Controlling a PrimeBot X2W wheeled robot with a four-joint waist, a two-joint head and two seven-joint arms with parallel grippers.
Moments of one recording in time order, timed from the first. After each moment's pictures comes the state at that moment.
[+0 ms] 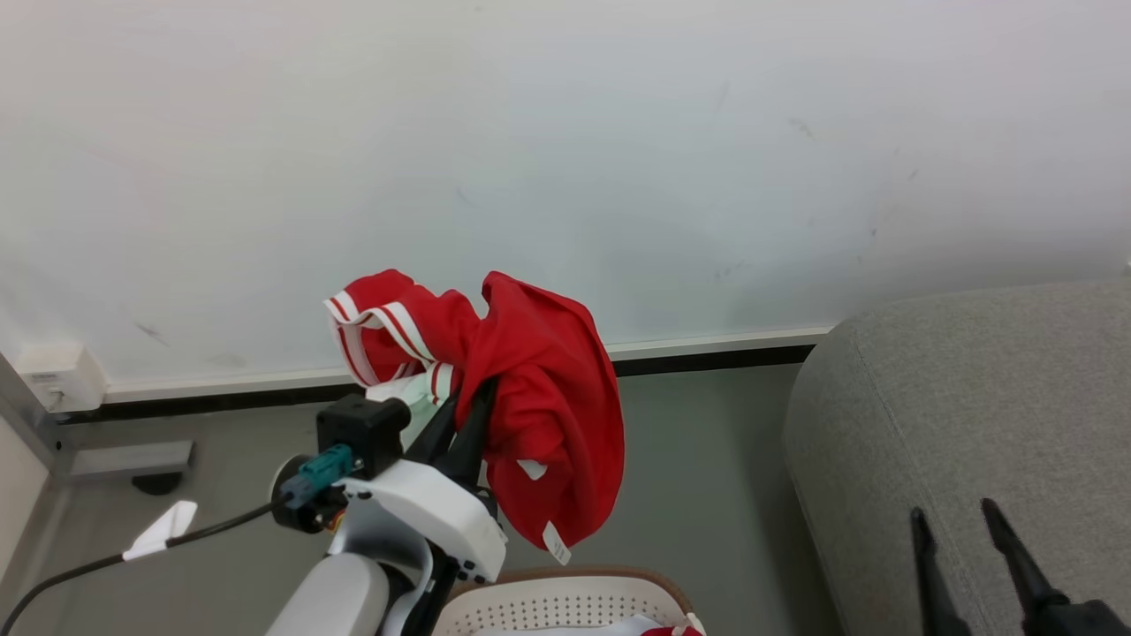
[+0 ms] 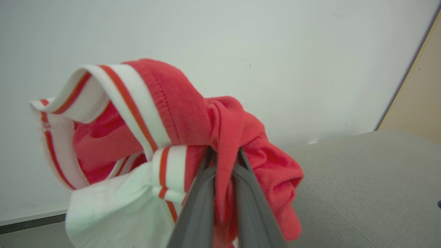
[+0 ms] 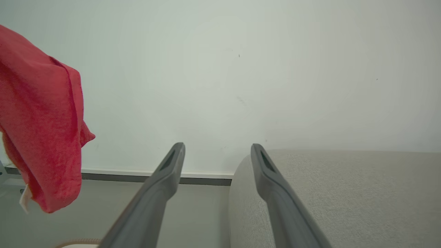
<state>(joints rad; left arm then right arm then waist) -0.35 0.15 -0.40 0.16 -0.40 0.04 -0.01 0.02 -0.06 -0.02 0.19 0.12 0.13 -0.26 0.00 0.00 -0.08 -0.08</state>
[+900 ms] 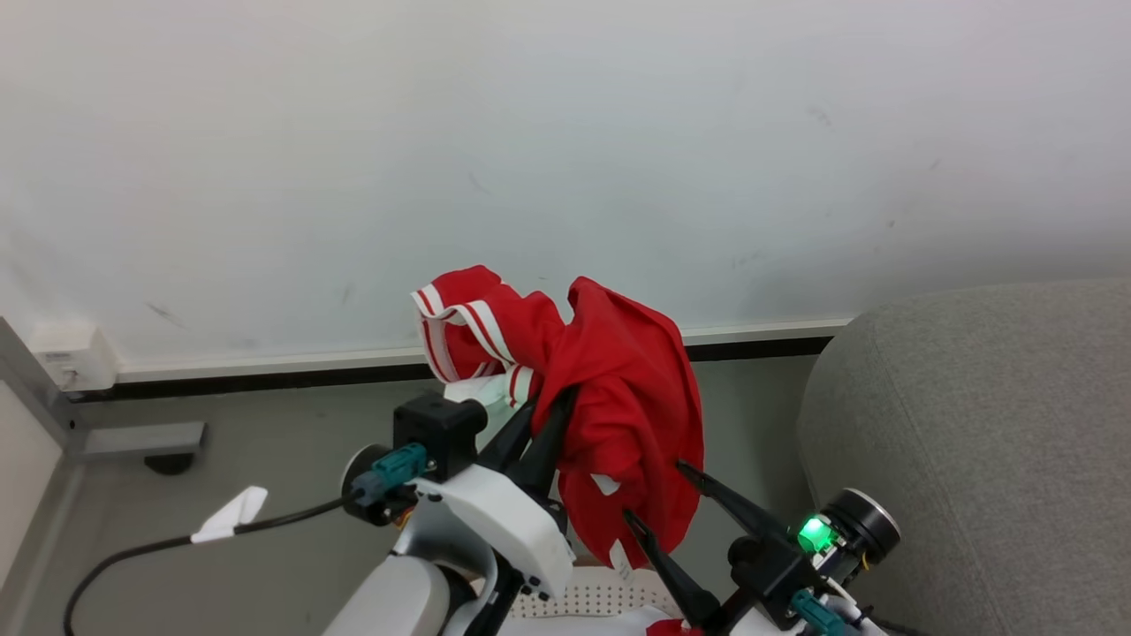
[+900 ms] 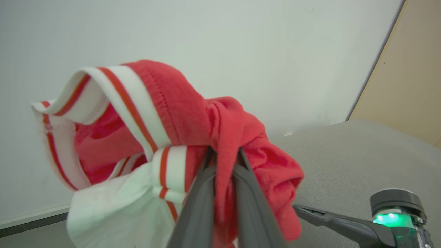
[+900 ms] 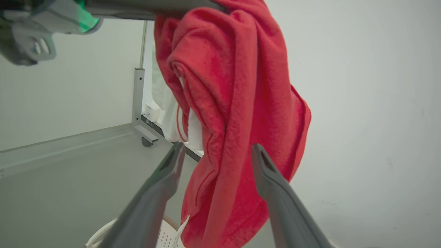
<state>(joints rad) -0.36 0.11 -0.49 0.10 -0.40 0.04 0.03 -0.33 -0.08 0.61 0.41 0.08 0.13 -0.26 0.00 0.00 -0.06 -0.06</state>
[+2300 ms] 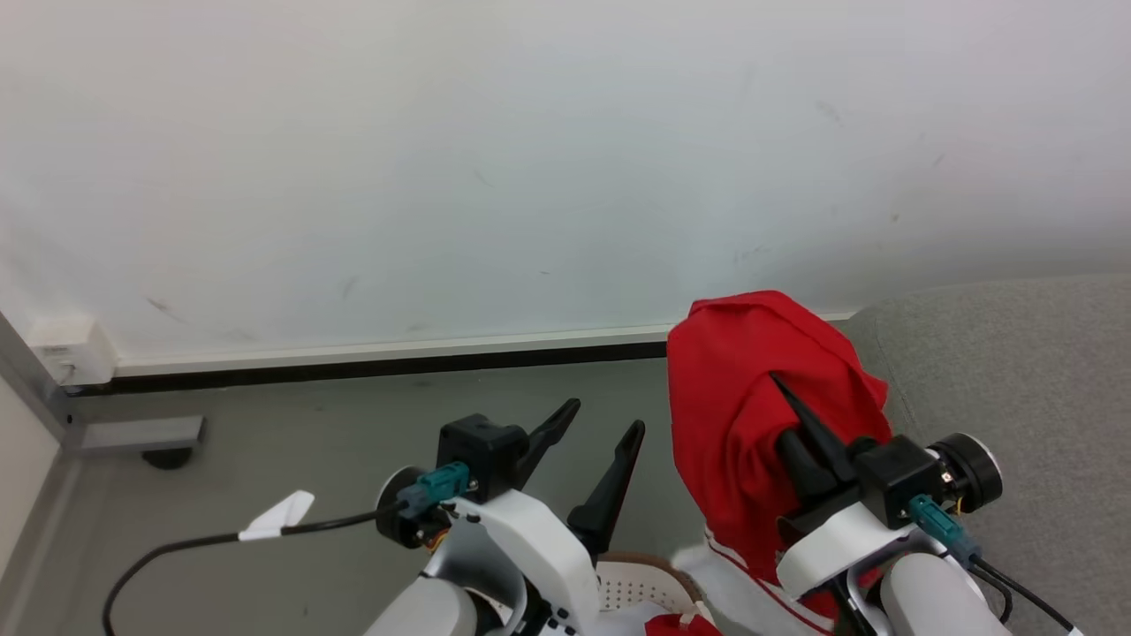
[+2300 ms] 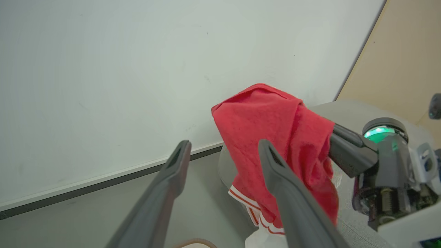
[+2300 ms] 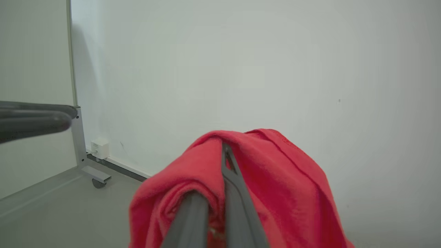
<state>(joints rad) -0.36 0.11 -0.58 0.10 -0.43 0.05 0.08 -0.39 -0.05 0.35 0.43 0.14 0.13 -0.26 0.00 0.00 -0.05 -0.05</state>
